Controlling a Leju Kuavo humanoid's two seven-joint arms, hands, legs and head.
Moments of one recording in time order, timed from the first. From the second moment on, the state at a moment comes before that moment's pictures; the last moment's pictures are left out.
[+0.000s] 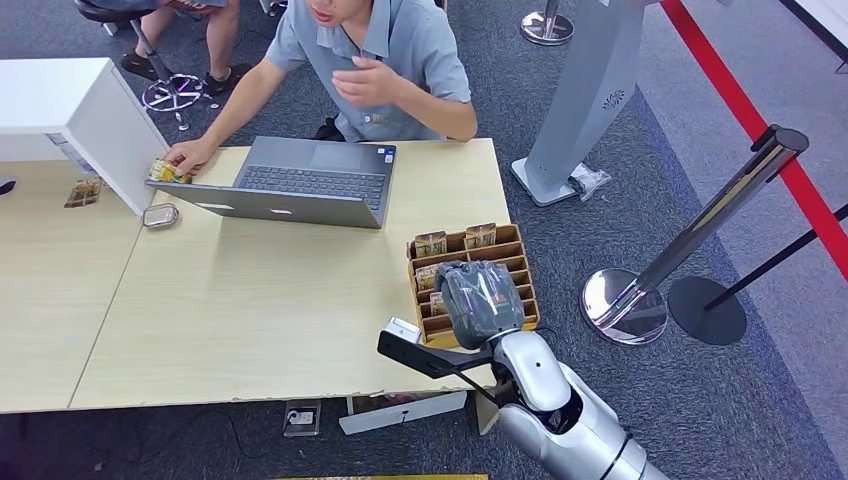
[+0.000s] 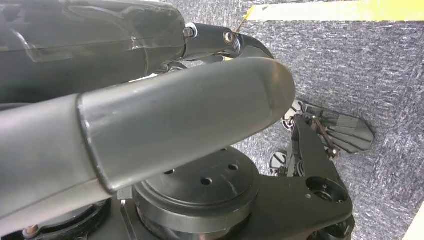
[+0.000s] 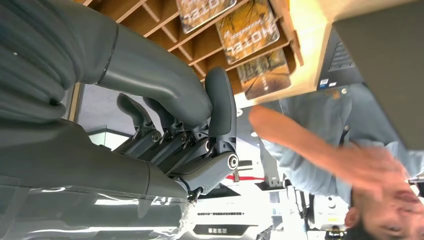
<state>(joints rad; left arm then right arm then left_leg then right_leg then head) 0.01 0.28 -0.94 -0.94 1.22 0.56 0.19 -0.37 -0.16 0.78 -1.57 1.33 -0.12 0.24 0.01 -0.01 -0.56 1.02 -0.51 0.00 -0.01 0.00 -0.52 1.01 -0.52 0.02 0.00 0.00</state>
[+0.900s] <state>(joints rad) 0.01 0.28 -0.95 -0.92 1.20 0.54 0.19 -0.44 -0.12 0.86 -1.42 1.38 -0.08 0.28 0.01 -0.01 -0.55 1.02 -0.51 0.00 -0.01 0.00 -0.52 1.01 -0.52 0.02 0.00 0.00</state>
